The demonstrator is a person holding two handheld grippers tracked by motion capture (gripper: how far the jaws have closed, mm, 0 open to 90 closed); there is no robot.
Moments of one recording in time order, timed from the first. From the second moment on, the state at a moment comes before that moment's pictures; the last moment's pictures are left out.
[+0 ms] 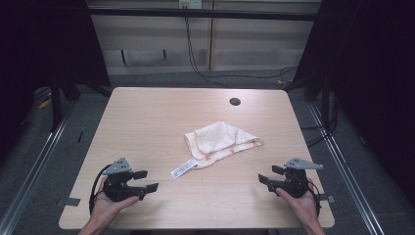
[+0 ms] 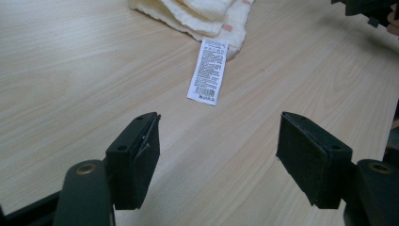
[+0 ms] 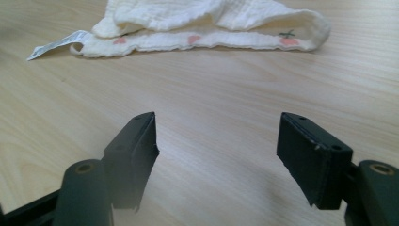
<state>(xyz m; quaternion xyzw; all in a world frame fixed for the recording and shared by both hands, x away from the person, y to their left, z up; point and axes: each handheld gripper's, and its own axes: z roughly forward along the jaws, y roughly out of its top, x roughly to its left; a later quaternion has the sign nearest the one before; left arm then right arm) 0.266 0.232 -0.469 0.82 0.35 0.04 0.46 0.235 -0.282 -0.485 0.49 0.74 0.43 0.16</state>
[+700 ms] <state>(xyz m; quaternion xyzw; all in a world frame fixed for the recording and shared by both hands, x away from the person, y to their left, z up) 0.270 0.240 -0.472 0.81 0.36 0.05 0.46 0.241 -0.248 -0.473 0.42 0.79 0.44 0.09</state>
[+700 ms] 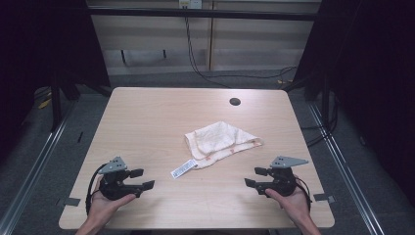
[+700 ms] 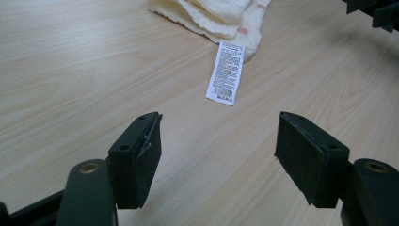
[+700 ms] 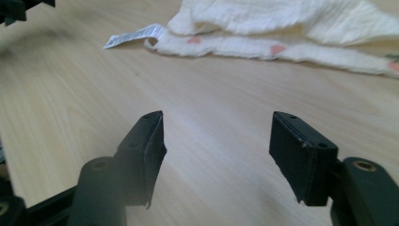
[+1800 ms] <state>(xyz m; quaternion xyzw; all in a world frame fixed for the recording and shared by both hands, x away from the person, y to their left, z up) 0.269 0.236 -0.473 0.82 0.34 0.05 0.45 0.325 -0.197 -0.450 0.34 0.82 0.44 0.08</state>
